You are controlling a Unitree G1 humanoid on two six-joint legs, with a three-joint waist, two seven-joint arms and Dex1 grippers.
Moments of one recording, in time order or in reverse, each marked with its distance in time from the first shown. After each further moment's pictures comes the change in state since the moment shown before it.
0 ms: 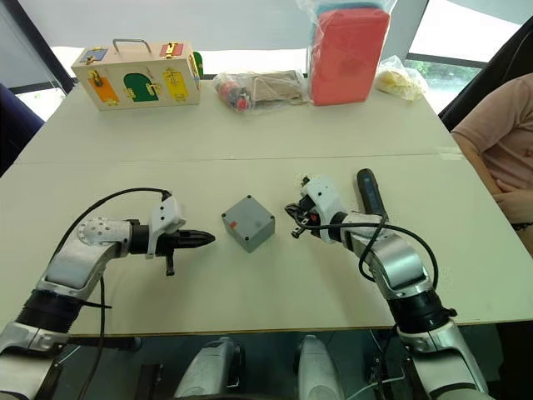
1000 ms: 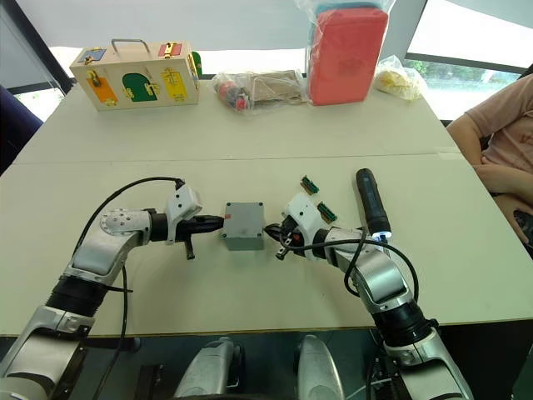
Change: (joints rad) left arm -0.115 -0.108 -0.032 0.139 0.049 -0.074 0.081; right arm 0.077 0.043 0.059 -0.072 -0.038 0.024 0.078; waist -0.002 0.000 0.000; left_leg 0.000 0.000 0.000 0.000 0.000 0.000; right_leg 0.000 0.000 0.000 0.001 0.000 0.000
